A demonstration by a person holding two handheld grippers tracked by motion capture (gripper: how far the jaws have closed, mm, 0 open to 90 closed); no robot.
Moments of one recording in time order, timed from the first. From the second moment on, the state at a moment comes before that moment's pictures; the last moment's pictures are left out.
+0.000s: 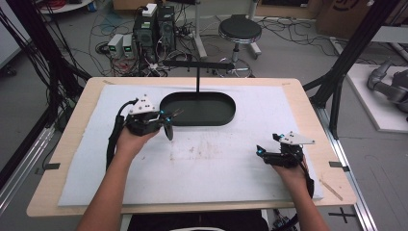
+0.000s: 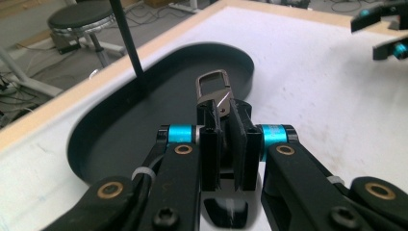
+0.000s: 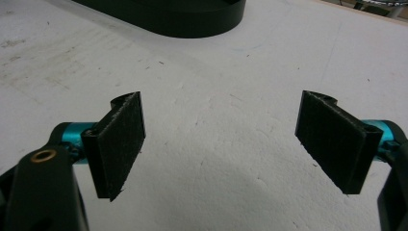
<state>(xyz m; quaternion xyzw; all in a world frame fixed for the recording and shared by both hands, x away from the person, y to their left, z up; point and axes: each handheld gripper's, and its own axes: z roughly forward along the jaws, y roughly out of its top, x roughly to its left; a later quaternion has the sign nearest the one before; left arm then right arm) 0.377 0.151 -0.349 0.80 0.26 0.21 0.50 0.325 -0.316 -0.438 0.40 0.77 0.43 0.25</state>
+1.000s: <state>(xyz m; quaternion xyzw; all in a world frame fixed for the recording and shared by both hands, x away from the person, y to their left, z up) 0.470 0.105 -0.295 0.78 0.29 0.29 0.47 0.328 -0.318 -0.442 0.41 0.77 0.42 0.24</state>
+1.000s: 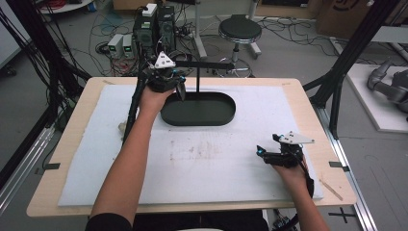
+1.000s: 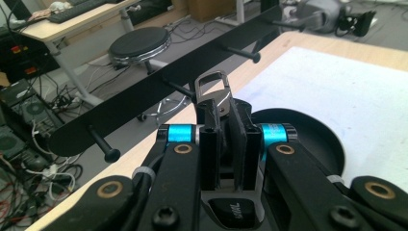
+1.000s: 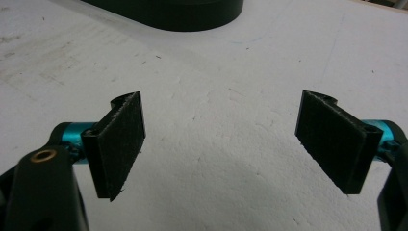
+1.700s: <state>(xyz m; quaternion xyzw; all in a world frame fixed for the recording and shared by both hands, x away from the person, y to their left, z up) 0.489 0.095 -0.315 0.79 0.30 0.28 0.44 0.329 -0.318 -0.444 0.41 0.77 0.42 0.24</state>
